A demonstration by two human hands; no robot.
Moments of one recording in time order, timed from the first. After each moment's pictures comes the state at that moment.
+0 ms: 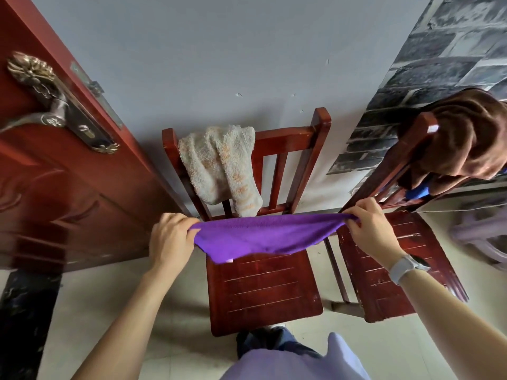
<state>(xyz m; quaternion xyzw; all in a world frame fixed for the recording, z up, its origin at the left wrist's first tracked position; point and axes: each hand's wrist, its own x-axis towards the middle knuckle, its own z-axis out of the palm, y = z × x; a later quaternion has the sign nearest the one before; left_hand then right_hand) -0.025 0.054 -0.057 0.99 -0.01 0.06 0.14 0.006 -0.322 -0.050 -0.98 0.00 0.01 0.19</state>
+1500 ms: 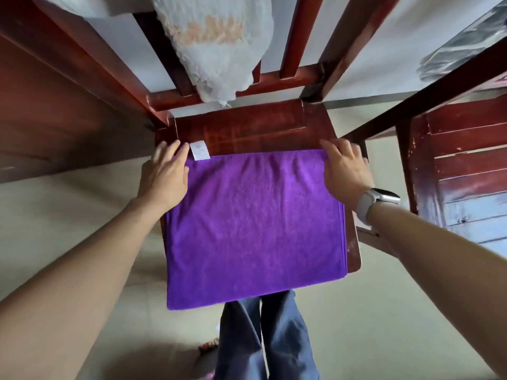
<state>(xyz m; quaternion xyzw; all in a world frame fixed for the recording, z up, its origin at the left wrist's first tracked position) 0.019 0.043 -0.432 0.98 0.00 -0.19 0.10 0.035 -0.279 -0.409 -0.97 0.01 0.21 0.11</state>
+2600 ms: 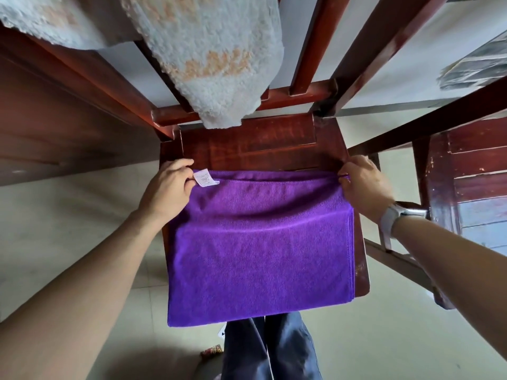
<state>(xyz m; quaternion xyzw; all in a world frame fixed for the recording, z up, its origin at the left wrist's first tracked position) 0.028 0.050 -0.443 0.97 -0.02 -0.16 0.19 0.059 -0.305 -0.433 -0.97 -0.02 0.22 0.12</state>
